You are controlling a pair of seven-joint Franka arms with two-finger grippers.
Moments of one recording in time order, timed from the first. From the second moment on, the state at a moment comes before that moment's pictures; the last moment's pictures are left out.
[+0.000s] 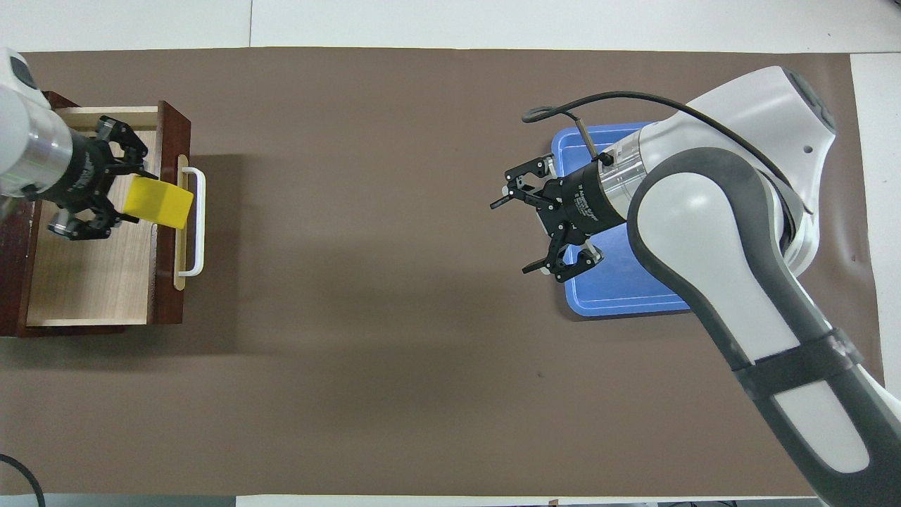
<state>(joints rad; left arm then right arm) -0.10 0.08 -0.08 -1.67 0.01 1.75 -1.37 0.26 0.21 0.02 -1.73 0.78 1.83 1.13</state>
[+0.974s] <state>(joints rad) -0.49 0.07 -0.08 -1.87 0.00 2.02 -2.25 0.41 0.42 0.02 -1.60 1.00 2.05 1.34</state>
